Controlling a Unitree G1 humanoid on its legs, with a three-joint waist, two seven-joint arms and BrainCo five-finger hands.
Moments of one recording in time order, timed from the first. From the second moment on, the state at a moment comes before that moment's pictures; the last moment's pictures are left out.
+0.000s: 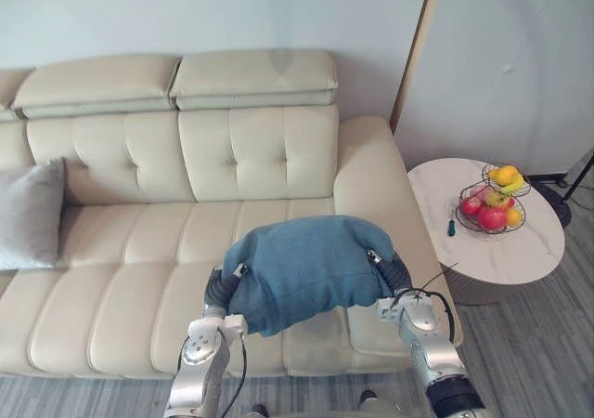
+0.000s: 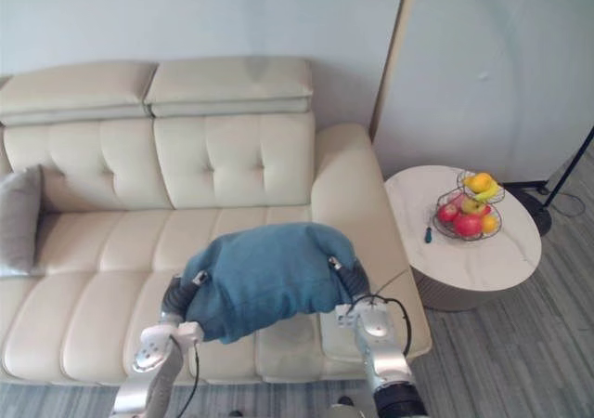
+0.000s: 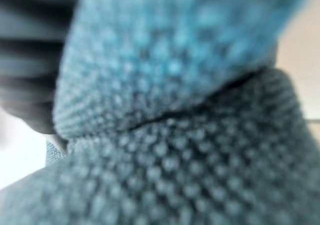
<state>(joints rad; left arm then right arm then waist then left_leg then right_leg) 0.20 0.07 -0.03 0.09 -0.24 0.00 0.07 -0.06 -0.12 0.10 0.37 0.11 -0.04 0.00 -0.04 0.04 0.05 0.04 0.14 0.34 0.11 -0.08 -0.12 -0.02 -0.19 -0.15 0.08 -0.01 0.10</state>
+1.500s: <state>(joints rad) 0.20 0.07 -0.06 0.03 -0.23 0.01 0.05 0.01 -0.08 0.04 0.36 0.08 -0.02 0.01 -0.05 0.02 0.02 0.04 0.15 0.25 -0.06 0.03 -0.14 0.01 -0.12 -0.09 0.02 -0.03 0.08</state>
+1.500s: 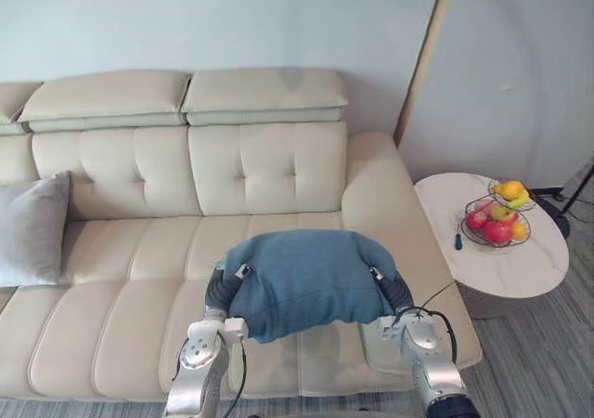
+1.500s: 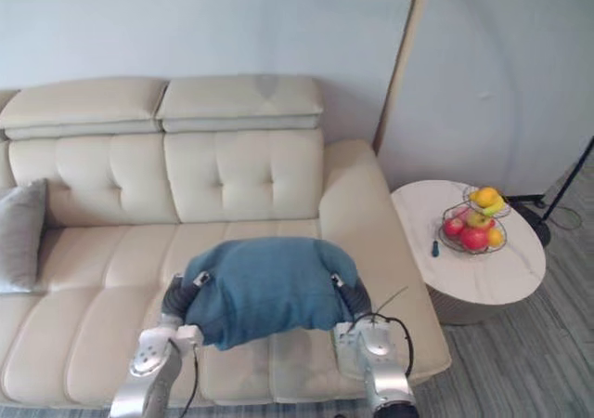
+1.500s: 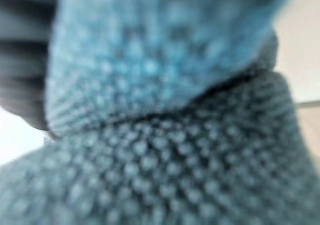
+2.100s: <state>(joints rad) -0.47 0.17 0.12 0.10 -0.17 -0.01 0.24 -0.67 -0.01 -0.03 0.42 0.03 -0.01 -0.23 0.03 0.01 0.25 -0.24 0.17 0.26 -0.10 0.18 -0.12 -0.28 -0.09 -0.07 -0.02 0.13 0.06</state>
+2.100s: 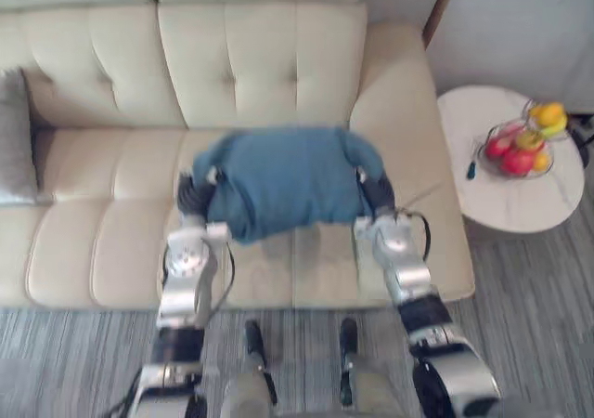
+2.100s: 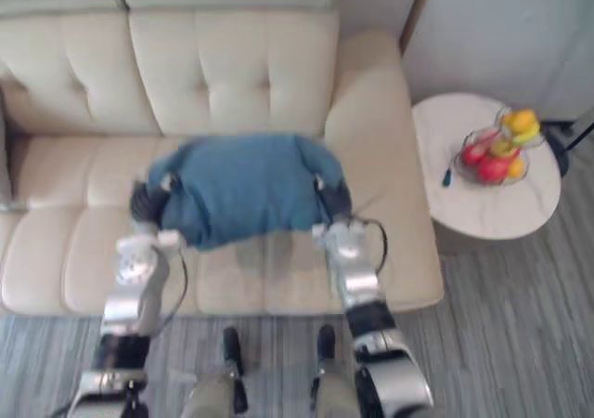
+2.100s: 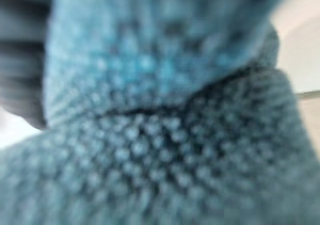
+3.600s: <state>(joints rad) -0.35 0.21 0.41 0.28 -0.22 -0.06 0.19 -0.42 -0.16 -0.04 0.21 0.00 -0.04 -0.21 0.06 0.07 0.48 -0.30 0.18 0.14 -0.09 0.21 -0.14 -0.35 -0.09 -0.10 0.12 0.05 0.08</state>
